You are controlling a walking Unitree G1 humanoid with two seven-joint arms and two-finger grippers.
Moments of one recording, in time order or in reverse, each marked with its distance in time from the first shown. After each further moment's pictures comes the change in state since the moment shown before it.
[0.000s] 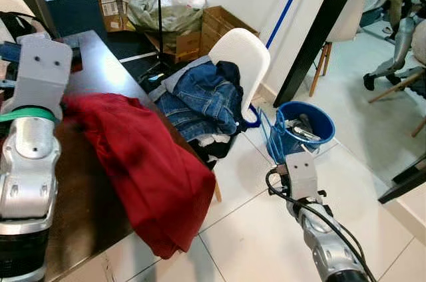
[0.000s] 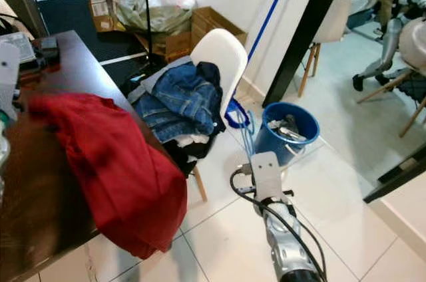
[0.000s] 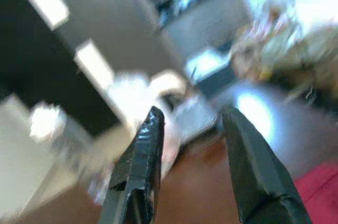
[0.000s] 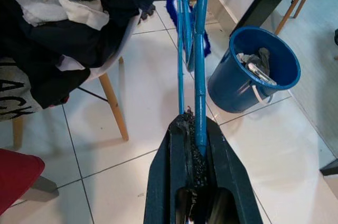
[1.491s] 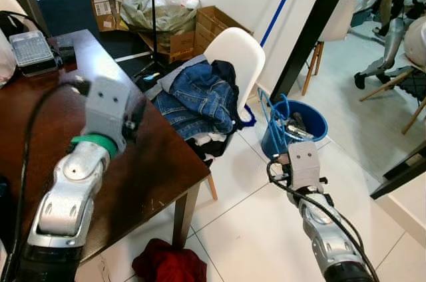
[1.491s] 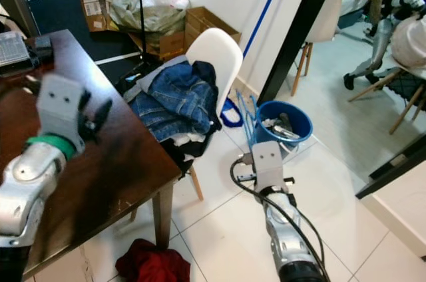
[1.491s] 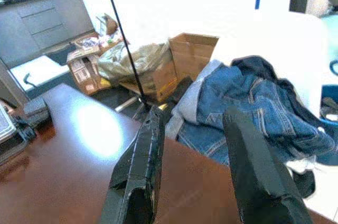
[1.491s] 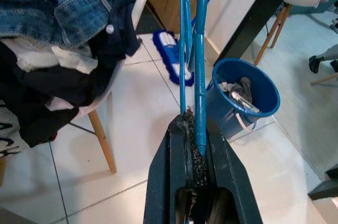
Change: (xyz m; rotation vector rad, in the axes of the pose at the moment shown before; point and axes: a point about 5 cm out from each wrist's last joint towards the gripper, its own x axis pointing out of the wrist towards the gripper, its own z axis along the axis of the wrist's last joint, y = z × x) left arm -0.023 -0.065 -0.002 -0.389 0.016 -0.493; right arm 0.005 -0.002 0.027 0.005 -0.152 -0.028
